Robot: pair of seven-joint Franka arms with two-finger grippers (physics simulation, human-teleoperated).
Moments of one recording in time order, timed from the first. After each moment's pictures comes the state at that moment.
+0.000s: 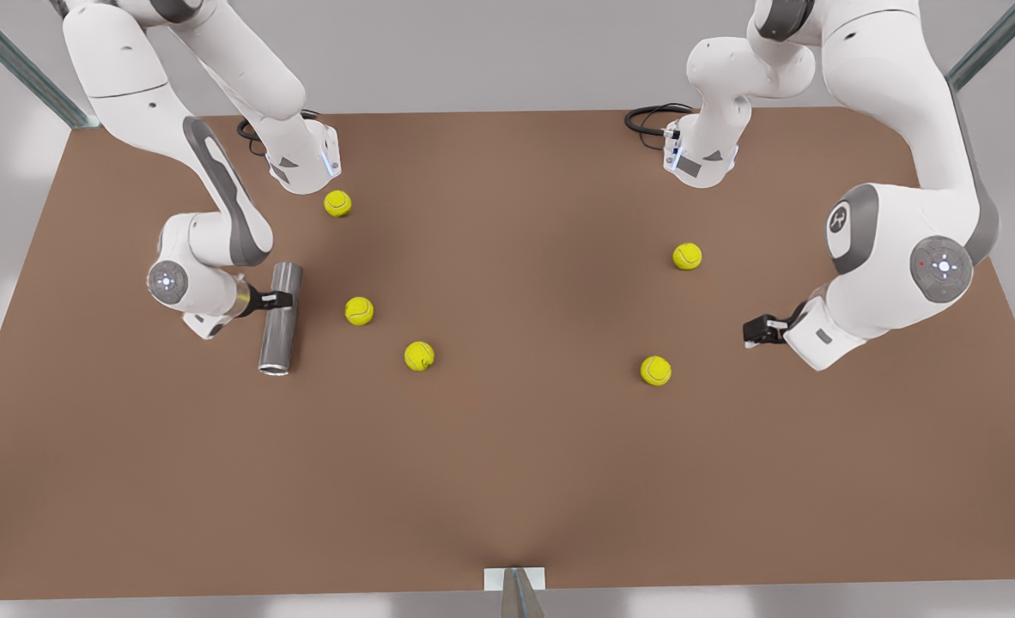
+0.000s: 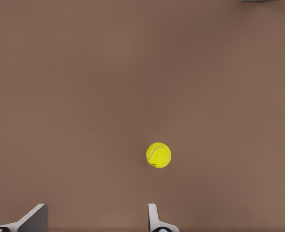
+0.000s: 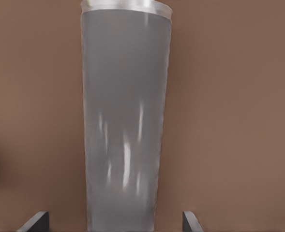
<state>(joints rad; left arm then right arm) -0.14 0.29 0.04 -1.46 -0.09 1.68 0.00 -0.70 0.21 0.66 -2.42 -0.06 2.31 -0.05</state>
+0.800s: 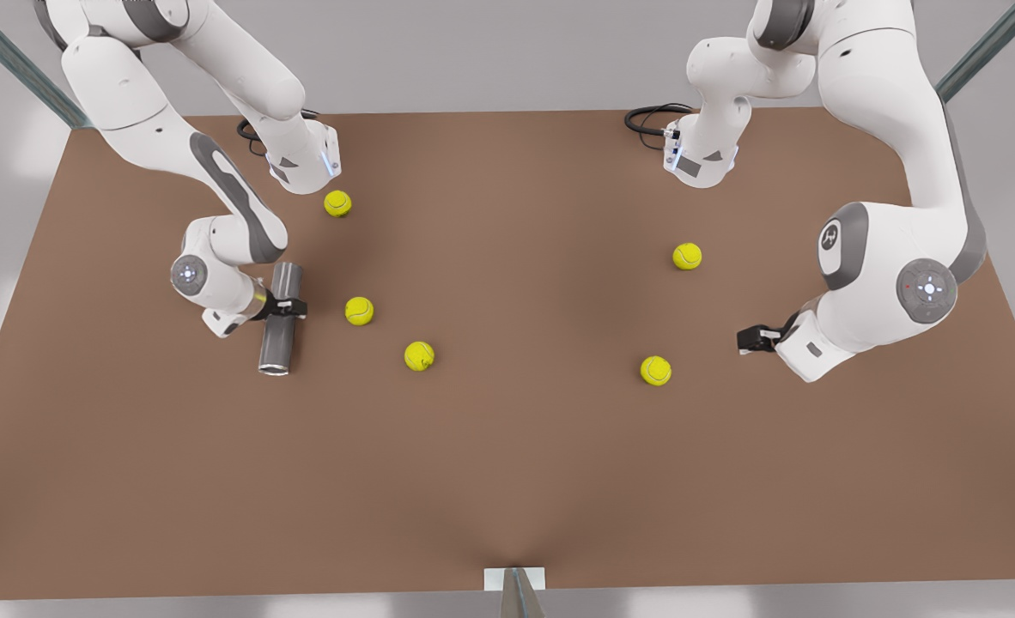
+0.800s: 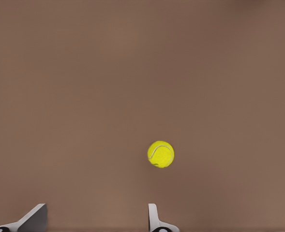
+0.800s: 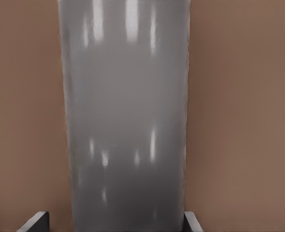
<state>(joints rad) -0.14 0.33 0.04 -1.46 -0.09 1.69 0.00 -0.70 0.31 0.65 -2.52 -0.14 2.61 0.05</state>
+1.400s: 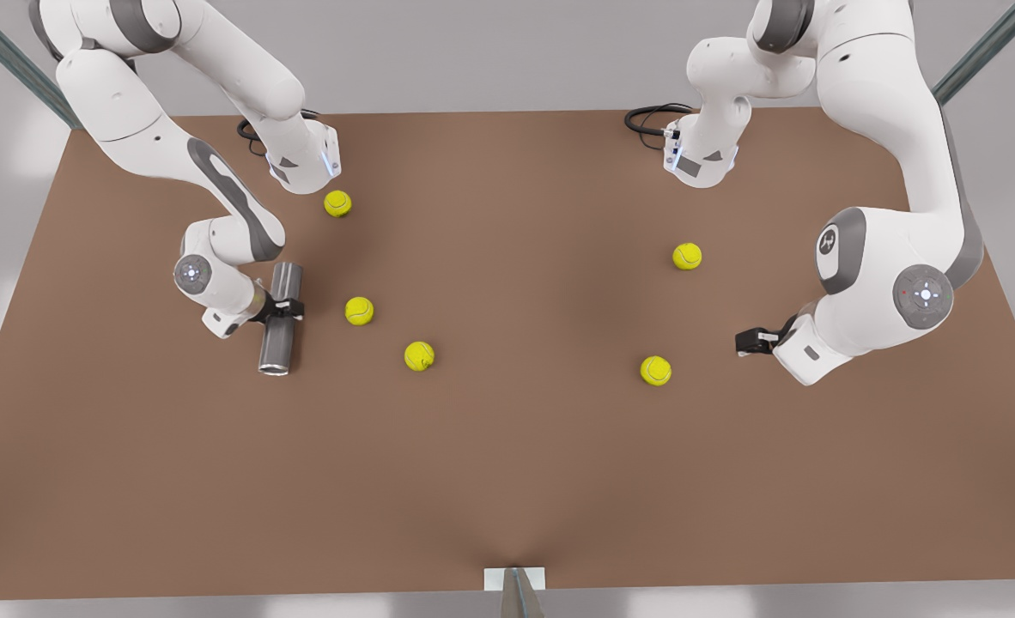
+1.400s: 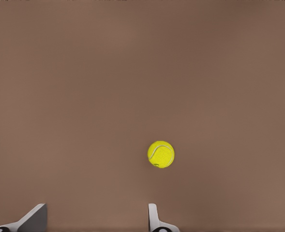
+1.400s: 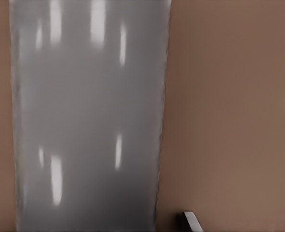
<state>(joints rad) -0.14 0.34 0.04 -1.46 -0.09 1.69 0.00 -0.71 0.36 0.61 -2.53 -0.29 2.67 0.09</state>
